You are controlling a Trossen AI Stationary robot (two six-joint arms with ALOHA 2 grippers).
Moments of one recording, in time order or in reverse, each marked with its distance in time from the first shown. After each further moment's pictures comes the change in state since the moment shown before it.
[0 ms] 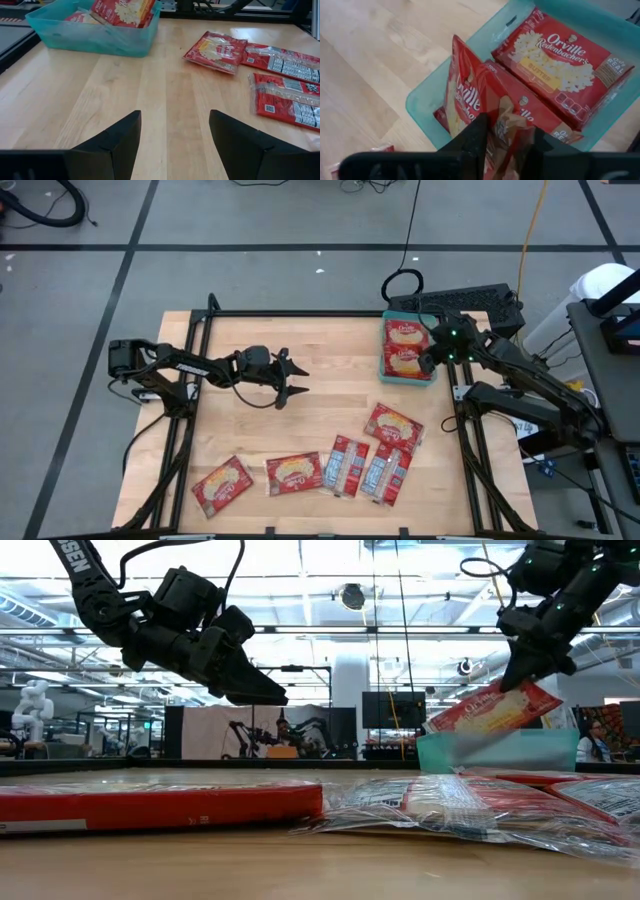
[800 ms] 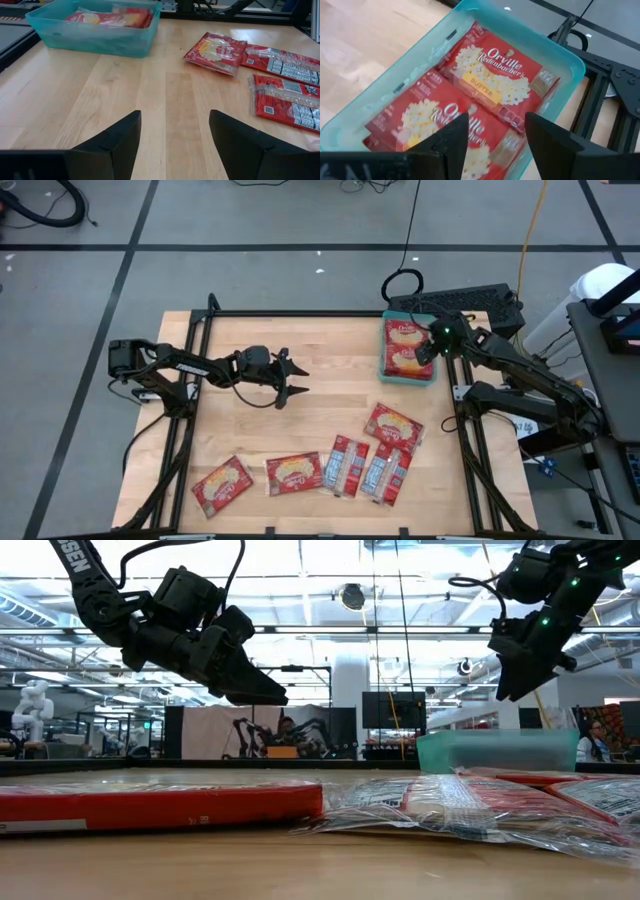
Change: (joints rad) left arm 0.000 0.000 0.000 0.002 0.000 -0.011; right arm 0.005 0.083 0.000 0.068 0.282 -0.020
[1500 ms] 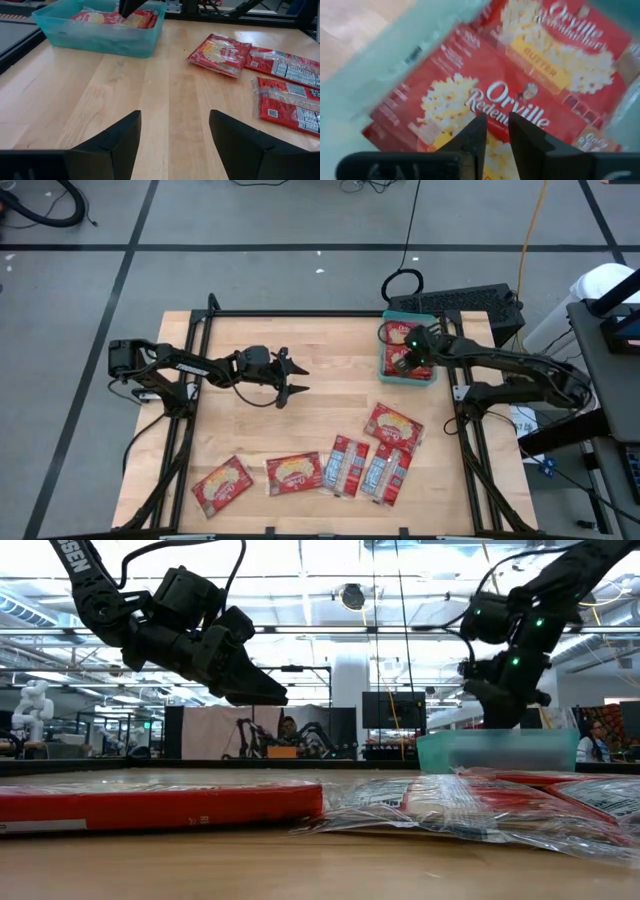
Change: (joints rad) left arm 0.000 0.000 0.000 0.004 -0.018 -0.019; right arm 0.183 0.334 -0.068 0.203 0.030 0.134
